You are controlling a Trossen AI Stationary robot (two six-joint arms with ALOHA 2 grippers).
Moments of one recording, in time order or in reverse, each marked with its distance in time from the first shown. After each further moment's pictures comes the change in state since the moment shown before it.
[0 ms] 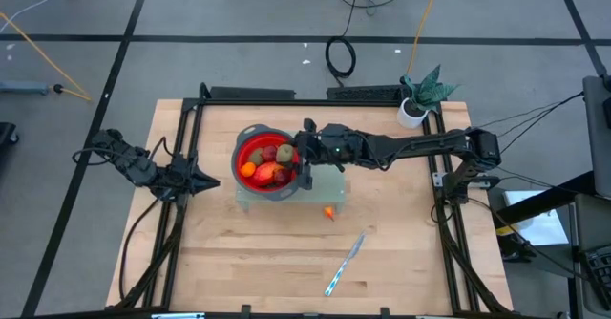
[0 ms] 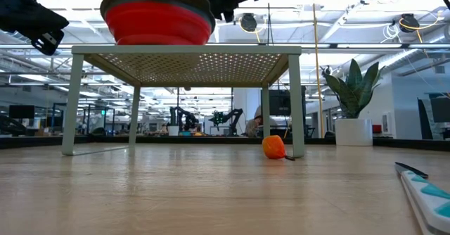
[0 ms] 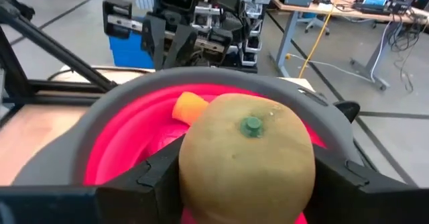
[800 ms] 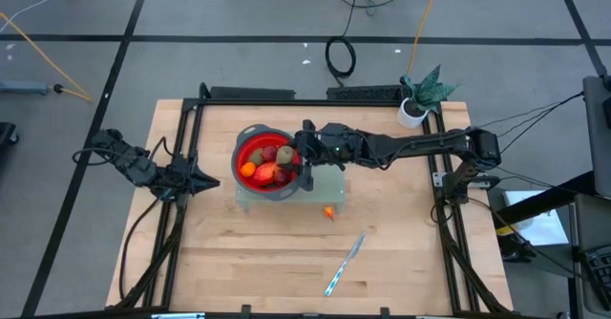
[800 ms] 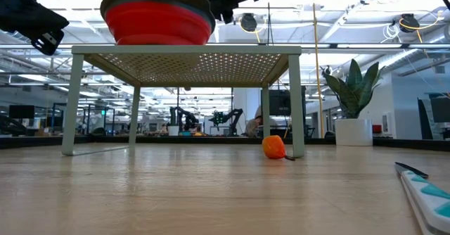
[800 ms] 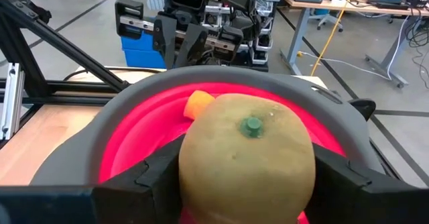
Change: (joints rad) left arm 0.000 0.000 0.000 0.001 0.000 0.000; right arm -0.006 0.000 0.000 -0.005 -0.048 0.030
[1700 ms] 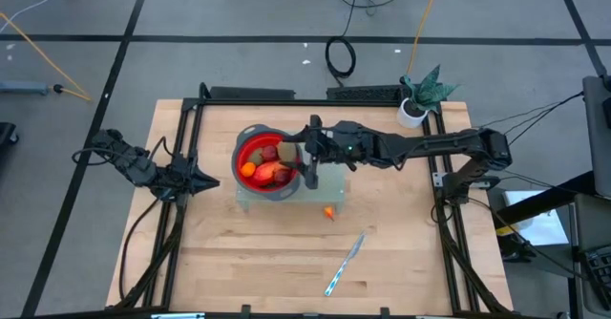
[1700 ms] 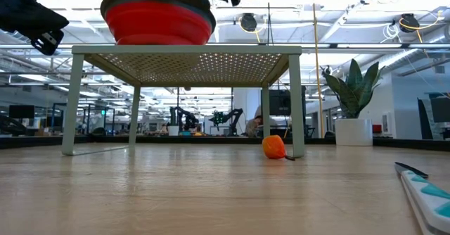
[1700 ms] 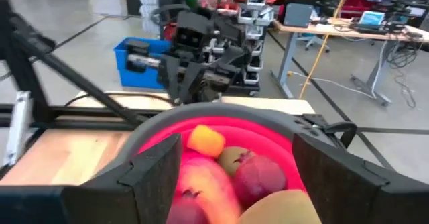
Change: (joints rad) left arm 0.000 0.000 0.000 0.001 0.000 -0.009; right arm 0.037 -0.083 0.000 0.004 0.058 0.000
